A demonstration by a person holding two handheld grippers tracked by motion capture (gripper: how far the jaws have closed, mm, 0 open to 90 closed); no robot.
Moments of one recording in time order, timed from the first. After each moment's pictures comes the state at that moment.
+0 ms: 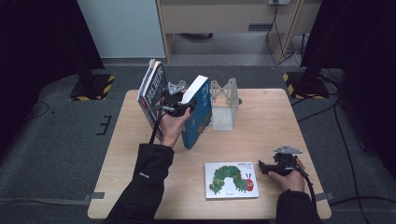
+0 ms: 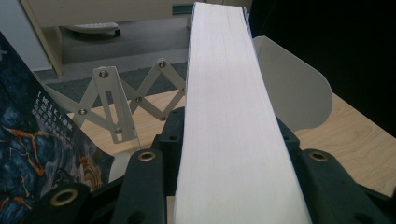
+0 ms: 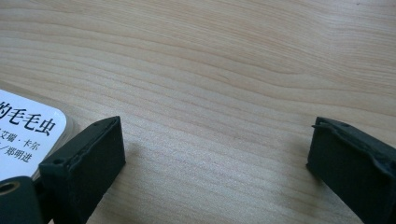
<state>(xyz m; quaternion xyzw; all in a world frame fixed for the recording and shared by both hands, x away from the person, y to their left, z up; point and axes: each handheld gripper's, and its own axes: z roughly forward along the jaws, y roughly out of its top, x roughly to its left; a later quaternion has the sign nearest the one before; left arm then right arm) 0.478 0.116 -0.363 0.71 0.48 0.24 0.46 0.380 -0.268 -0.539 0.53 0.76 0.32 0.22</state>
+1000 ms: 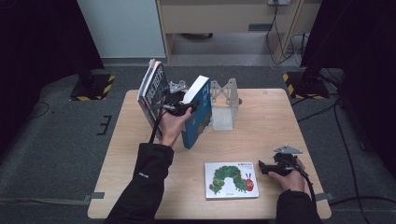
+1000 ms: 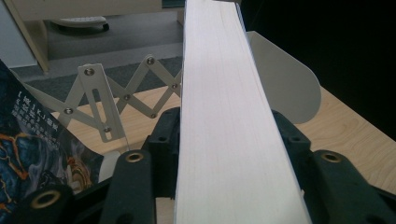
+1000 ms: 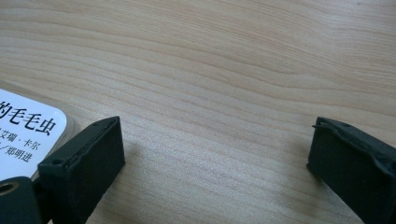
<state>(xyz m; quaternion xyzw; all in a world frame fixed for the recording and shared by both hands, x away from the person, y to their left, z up) 0.479 0.114 -0.362 0.72 0.47 0.23 0.45 0.380 -0.268 -0.539 0.53 0.76 0.32 0.22</state>
